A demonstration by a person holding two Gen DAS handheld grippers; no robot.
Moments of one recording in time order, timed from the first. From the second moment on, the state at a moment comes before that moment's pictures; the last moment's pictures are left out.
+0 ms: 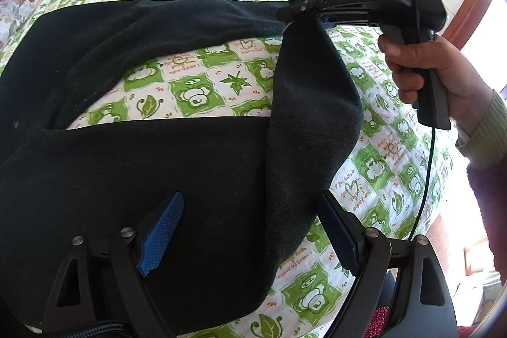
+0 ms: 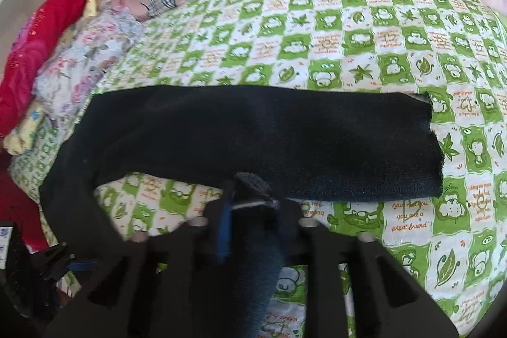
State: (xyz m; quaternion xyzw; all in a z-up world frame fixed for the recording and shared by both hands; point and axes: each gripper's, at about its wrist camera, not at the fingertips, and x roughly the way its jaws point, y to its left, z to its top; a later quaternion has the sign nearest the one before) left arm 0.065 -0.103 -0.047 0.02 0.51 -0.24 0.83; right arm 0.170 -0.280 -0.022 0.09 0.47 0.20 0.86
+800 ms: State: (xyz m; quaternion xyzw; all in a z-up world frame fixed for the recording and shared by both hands) left arm 0.057 -0.160 0.003 0.09 0.43 -0.26 0.86; right arm 0.051 -0.389 0.032 0.14 0.31 0.19 0.92
